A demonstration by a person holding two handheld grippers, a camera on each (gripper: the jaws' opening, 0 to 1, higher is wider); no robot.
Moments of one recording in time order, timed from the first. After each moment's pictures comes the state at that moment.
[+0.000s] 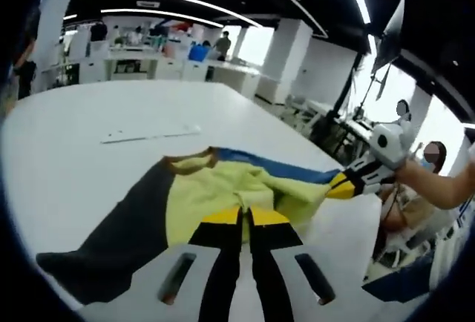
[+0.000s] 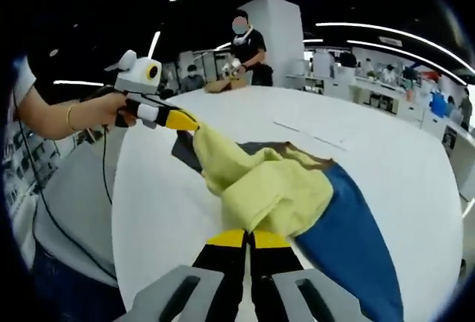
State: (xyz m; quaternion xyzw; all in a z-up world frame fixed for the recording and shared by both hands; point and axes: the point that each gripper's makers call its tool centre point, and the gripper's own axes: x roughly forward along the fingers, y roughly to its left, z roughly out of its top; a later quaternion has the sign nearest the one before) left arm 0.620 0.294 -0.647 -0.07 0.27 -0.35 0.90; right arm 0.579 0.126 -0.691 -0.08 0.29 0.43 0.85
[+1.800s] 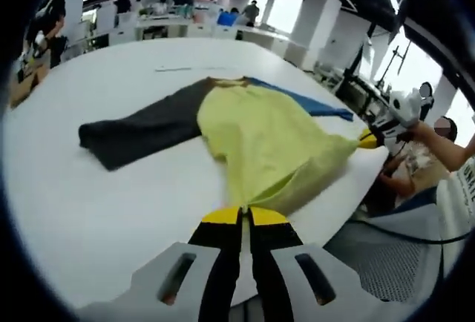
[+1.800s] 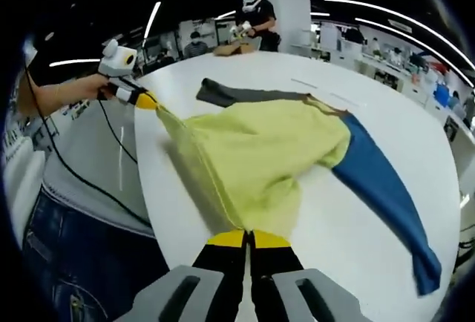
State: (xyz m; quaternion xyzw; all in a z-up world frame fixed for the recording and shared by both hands) left arm 0.463 0.401 -0.721 0.00 0.38 -0.26 0.89; right arm 0.458 0.109 -0.746 -0.14 0.37 0.42 0.81
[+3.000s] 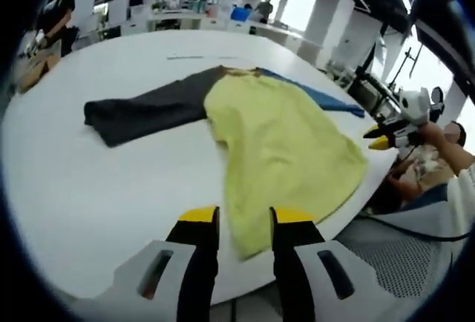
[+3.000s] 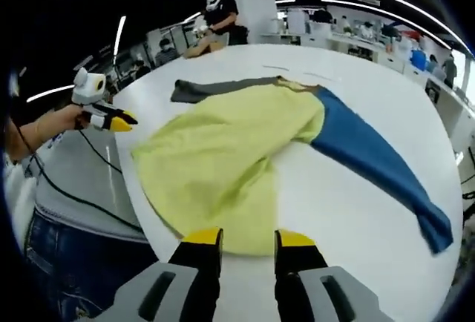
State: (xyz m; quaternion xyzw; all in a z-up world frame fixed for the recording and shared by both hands) left arm 0.457 0.408 -0.747 -0.02 0.40 -0.22 0.89; right arm 0.470 0.081 -0.760 -0.08 0.42 0.33 0.84
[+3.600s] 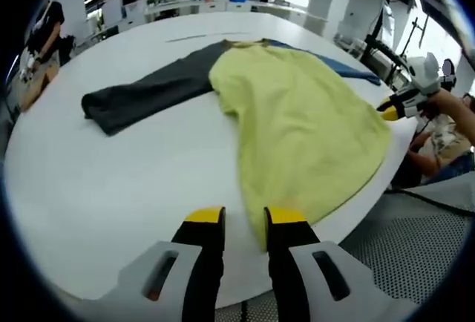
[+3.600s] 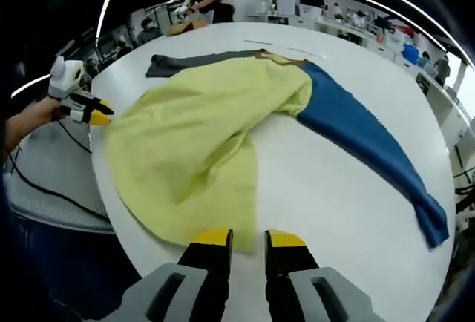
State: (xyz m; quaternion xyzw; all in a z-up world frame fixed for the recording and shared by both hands) left arm 0.452 0.416 -0.780 0.05 0.44 -0.21 0.87; right arm 0.477 0.073 -0.790 -0.11 0.45 0.30 0.83
